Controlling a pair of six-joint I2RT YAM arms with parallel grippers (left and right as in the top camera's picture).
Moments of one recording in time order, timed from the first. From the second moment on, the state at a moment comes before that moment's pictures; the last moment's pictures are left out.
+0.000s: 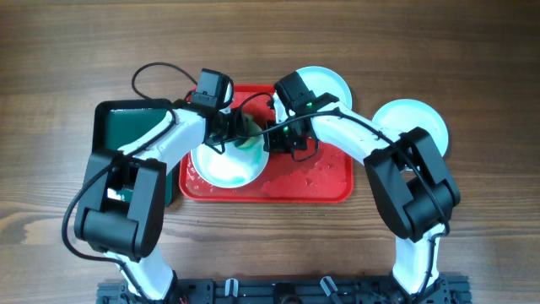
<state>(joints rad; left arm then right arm) -0.29 1.89 1.12 -0.46 0.19 -0.52 0.54 2.06 1.33 -0.55 -0.44 0.47</state>
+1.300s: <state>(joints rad) -0.30 1.87 1.15 -0.91 -0.11 -0.62 0.55 2.06 1.33 -0.56 -0.45 0.47</state>
